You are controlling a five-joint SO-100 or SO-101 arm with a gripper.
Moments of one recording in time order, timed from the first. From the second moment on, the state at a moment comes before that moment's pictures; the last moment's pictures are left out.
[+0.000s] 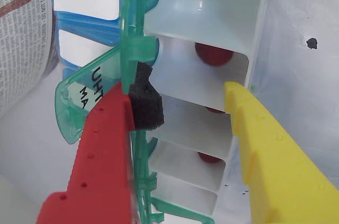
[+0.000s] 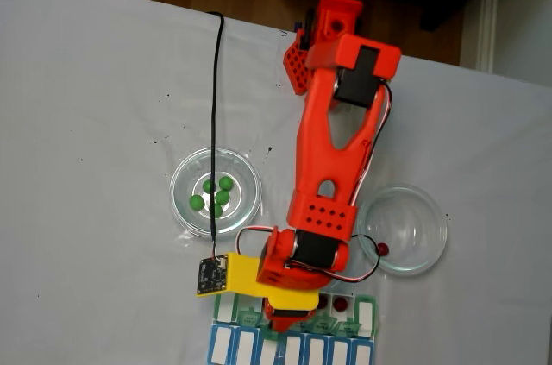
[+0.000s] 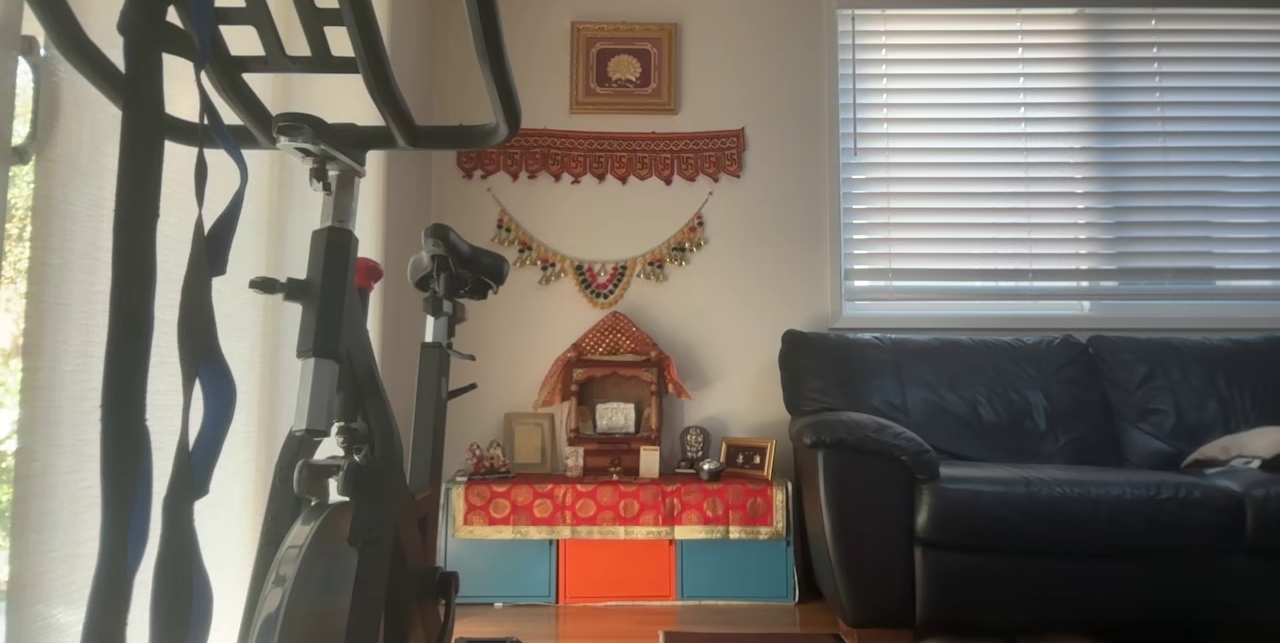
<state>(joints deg) 2.4 88.9 84.9 53.7 -7.7</state>
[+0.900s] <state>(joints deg) -12.7 129.3 118.3 45.7 -14.2</state>
